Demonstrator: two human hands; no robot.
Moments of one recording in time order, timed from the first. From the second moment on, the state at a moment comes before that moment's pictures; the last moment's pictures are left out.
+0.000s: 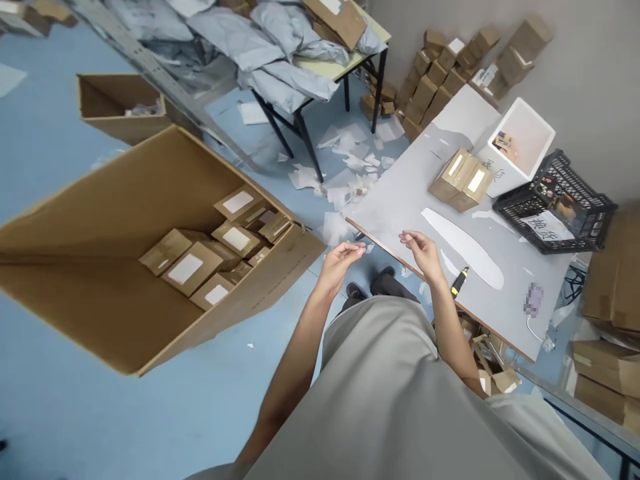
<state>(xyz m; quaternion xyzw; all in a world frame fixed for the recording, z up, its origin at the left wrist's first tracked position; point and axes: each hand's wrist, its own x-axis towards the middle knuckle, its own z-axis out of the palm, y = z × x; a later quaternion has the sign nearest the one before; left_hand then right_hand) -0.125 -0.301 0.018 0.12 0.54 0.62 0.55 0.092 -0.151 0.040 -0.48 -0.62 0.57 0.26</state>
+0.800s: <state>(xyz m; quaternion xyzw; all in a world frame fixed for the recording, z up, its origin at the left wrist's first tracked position) -0.006 -0.014 -0.005 0.24 0.57 0.49 0.62 0.233 -0.056 0.007 -0.56 -0.43 0.60 0.37</state>
